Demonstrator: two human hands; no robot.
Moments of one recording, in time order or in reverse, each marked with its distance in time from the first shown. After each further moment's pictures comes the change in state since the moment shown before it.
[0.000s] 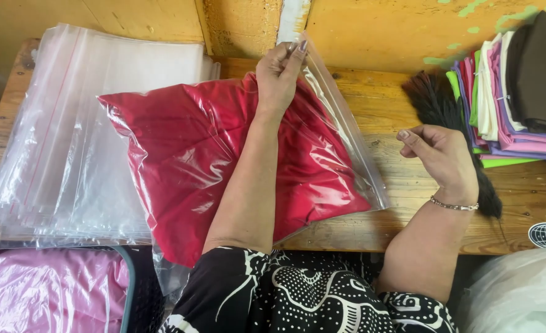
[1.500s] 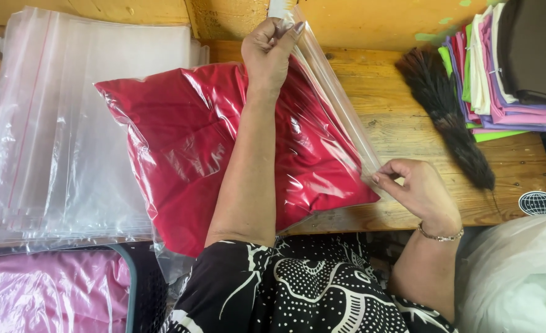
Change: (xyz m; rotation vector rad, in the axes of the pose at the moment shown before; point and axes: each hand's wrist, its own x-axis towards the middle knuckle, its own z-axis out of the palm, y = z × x) left_hand 0.004 0.021 0.000 -0.161 0.124 -0.131; right_hand -0.089 -0.012 0.033 -0.368 -0.164 0.046
